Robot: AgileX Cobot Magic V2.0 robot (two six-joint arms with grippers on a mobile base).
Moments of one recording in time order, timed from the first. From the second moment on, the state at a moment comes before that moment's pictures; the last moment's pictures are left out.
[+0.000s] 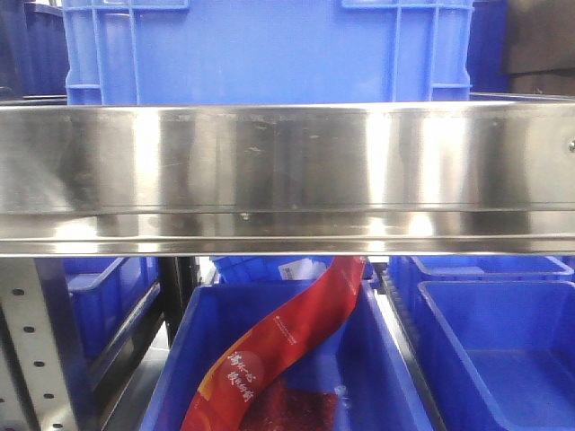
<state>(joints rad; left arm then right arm) -0.27 0.54 -0.55 0.00 0.10 -0.16 0.28 0.49 -0.59 0.10 0.11 0.05</state>
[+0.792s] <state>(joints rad) -0.27 0.54 -0.55 0.00 0.10 -0.16 0.10 0.25 -0.22 0.06 -0.03 -0.04</state>
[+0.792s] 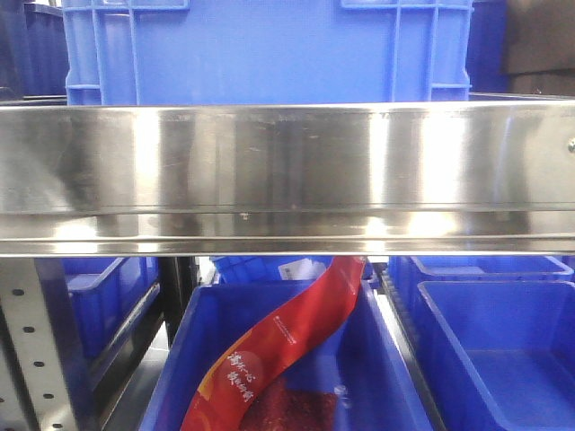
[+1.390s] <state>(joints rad) -0.27 0.54 -0.55 0.00 0.10 -0.16 0.09 0.01 0.00 0.06 -0.08 -0.04</state>
